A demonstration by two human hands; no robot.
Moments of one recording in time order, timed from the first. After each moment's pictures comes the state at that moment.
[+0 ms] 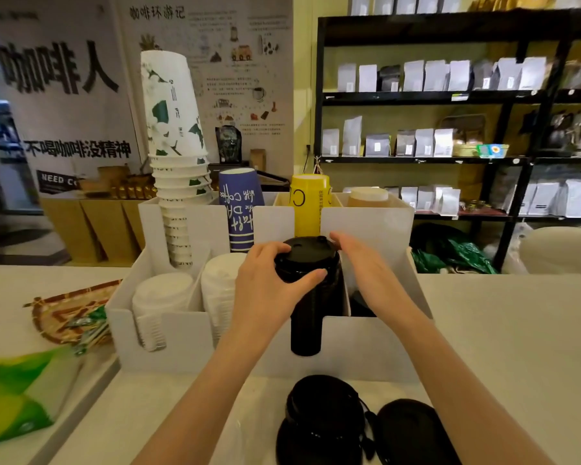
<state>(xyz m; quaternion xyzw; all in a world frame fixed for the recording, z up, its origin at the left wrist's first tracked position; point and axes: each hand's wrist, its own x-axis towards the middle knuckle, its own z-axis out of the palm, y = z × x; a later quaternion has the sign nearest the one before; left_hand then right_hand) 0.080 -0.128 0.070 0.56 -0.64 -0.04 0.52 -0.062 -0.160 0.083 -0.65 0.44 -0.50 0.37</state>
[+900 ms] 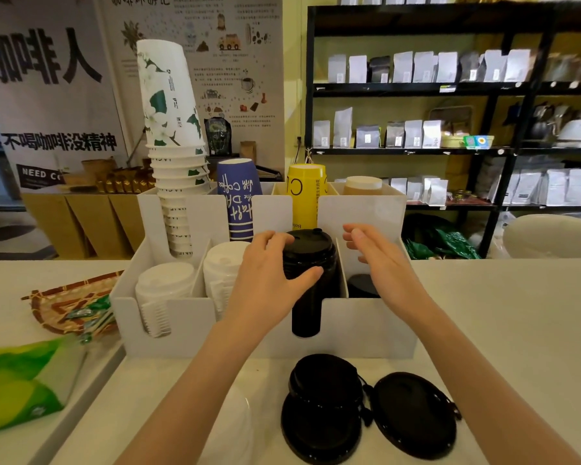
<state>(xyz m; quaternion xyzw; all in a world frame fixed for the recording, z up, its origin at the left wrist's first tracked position) 0.086 -0.105 0.076 0.56 -0.71 -0.04 0.43 -0.077 -0.133 0.074 -0.68 0.45 -0.51 0.28</state>
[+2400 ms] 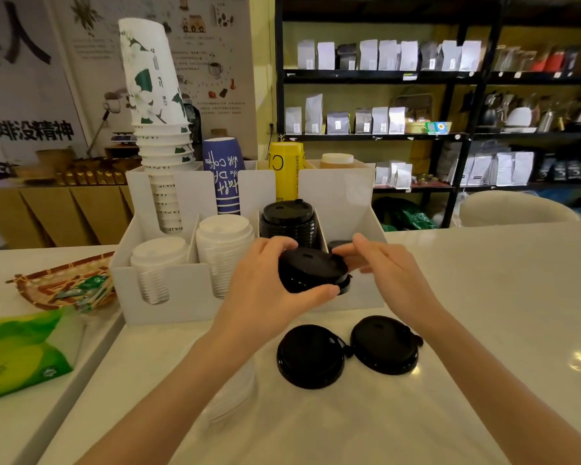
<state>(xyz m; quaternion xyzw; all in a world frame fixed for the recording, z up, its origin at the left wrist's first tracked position) 0.088 -0.023 0.063 0.48 -0.74 -0.11 0.45 -0.084 -0.041 0.062 -0.66 0.49 -0.50 0.26</state>
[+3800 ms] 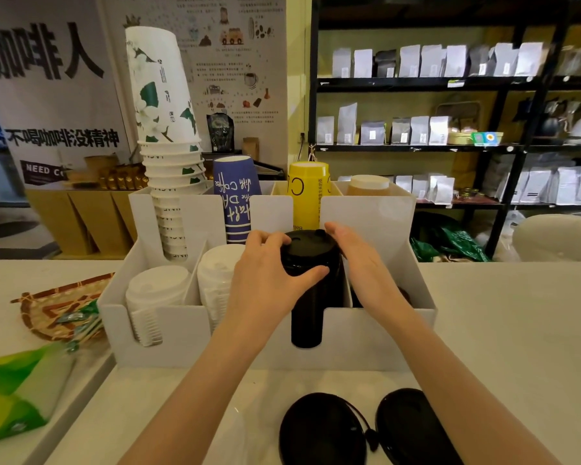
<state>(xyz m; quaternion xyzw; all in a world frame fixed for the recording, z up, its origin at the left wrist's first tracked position) 0.082 -0.126 0.076 0.58 -0.67 0.00 0.46 -0.052 -0.157 0.070 -0.68 0.40 -0.51 0.36</state>
